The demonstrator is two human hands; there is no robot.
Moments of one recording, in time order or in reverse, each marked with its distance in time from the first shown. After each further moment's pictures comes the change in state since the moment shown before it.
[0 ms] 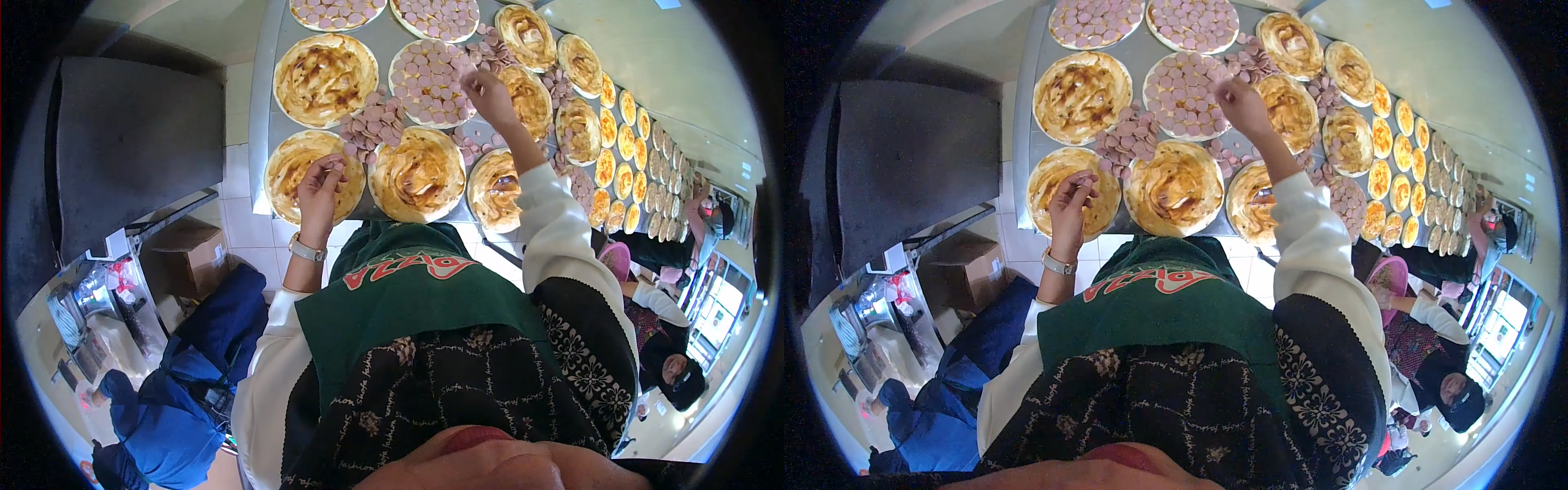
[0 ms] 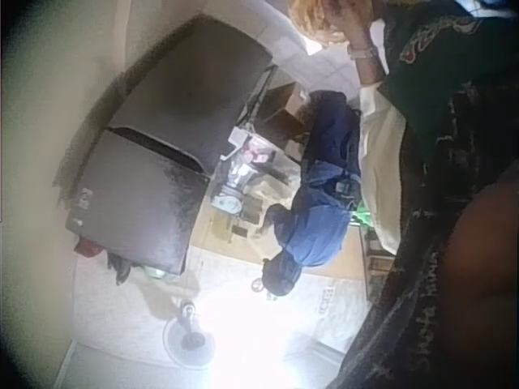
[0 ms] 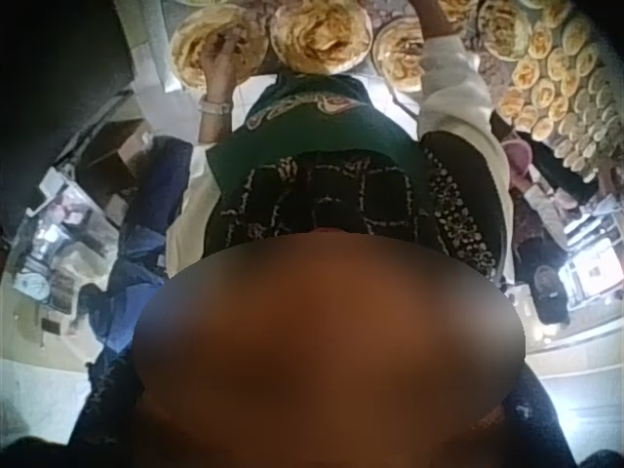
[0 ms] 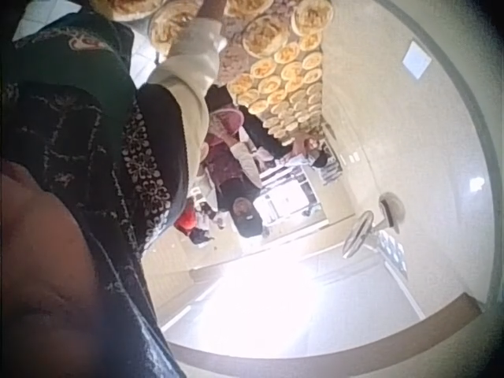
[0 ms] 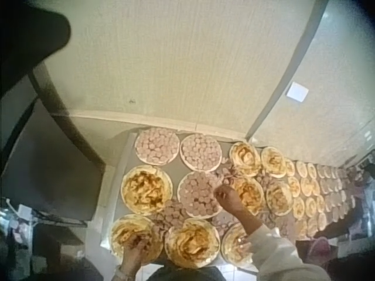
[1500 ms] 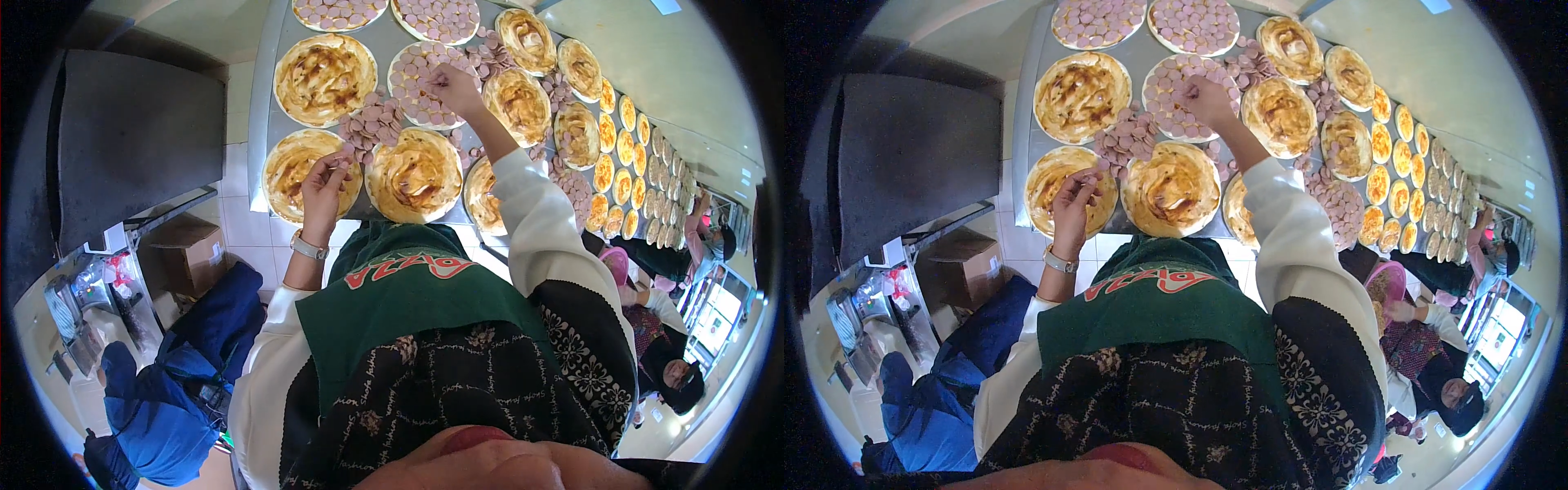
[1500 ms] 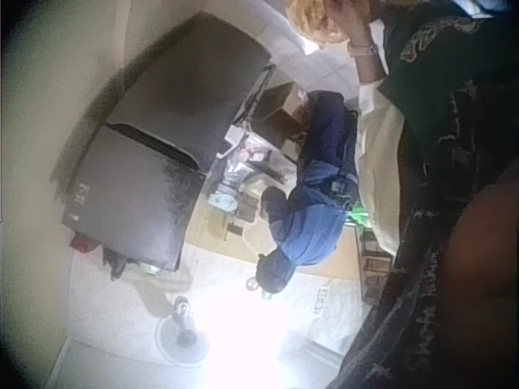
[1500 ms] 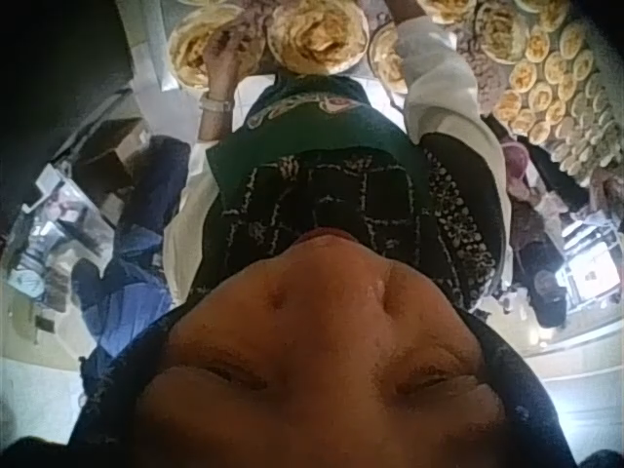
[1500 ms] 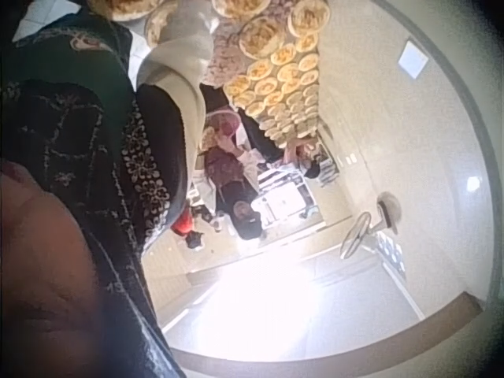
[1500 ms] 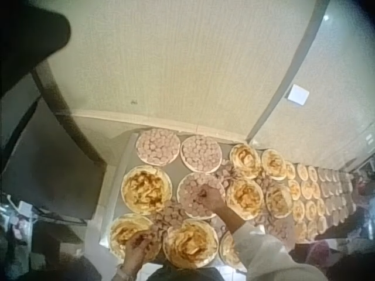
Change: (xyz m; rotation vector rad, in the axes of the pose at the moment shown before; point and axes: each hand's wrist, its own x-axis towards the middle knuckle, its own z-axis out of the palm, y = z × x) left_hand -0.003 0.003 0.013 0.025 -0.049 0.012; right_hand 0.026 -0.020 0.049 0.277 -0.112 0.165
